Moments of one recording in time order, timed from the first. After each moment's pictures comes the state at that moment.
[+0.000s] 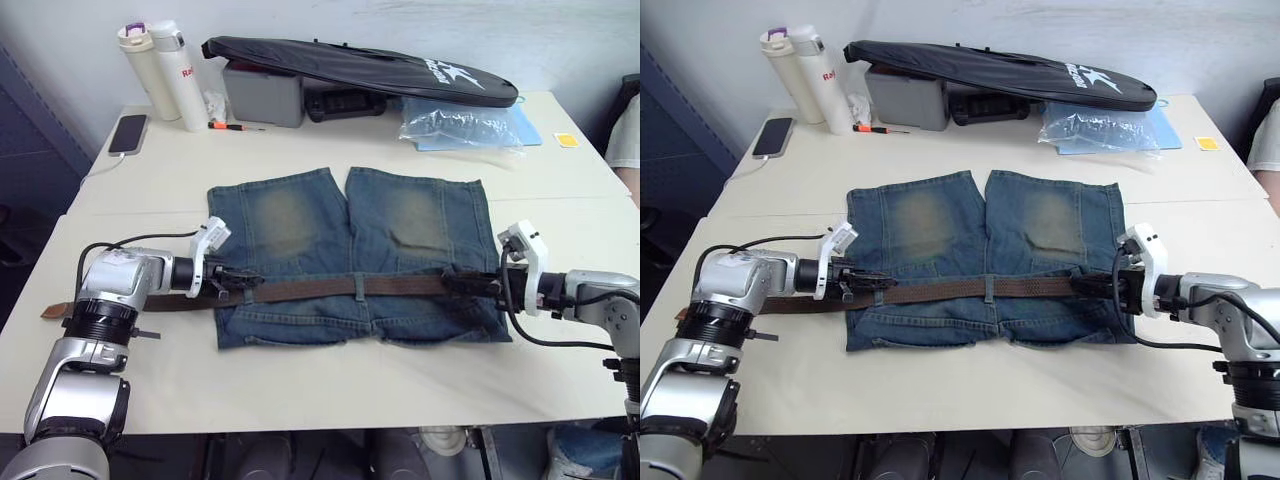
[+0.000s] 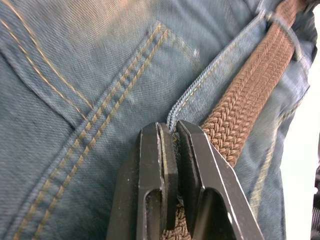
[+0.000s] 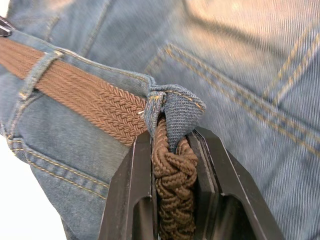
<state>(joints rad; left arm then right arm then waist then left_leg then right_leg) -0.73 0.69 -0.09 0.42 -0.40 0.94 -1.09 -0.36 -0.84 -0.17 -0.03 0.61 0.98 0.91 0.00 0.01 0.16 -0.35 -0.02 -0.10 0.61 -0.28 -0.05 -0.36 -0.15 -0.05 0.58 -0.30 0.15</state>
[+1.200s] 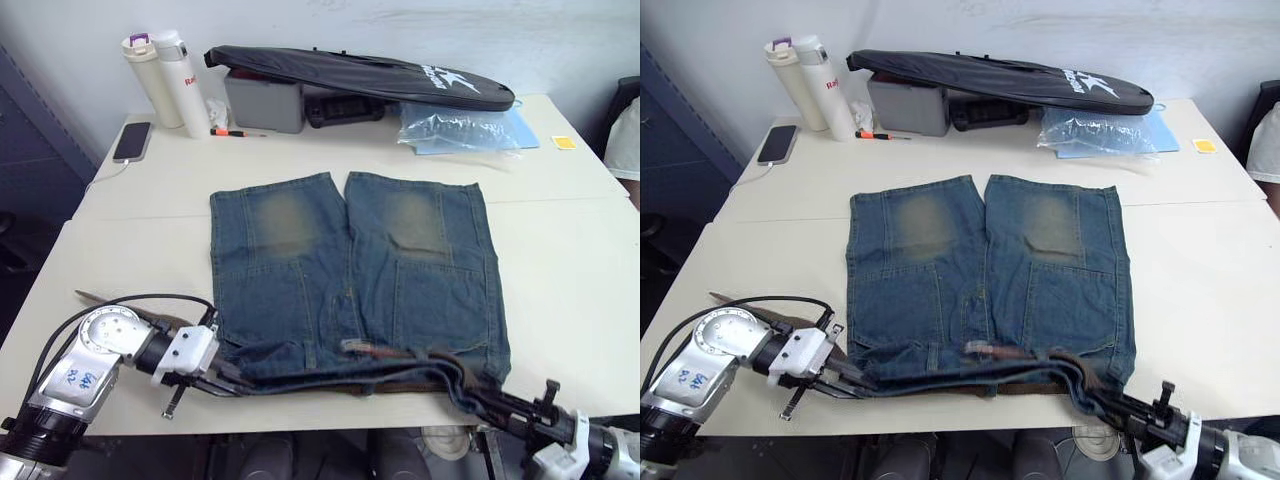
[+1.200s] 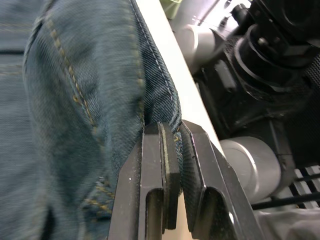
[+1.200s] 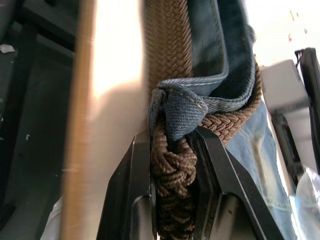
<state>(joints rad) -0.06 0.90 -0.13 -0.07 -0.35 -0.05 -1.50 0.38 -0.73 -0.36 0.36 -0.39 -1.50 0.60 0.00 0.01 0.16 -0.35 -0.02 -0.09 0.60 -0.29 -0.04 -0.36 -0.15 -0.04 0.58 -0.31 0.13</state>
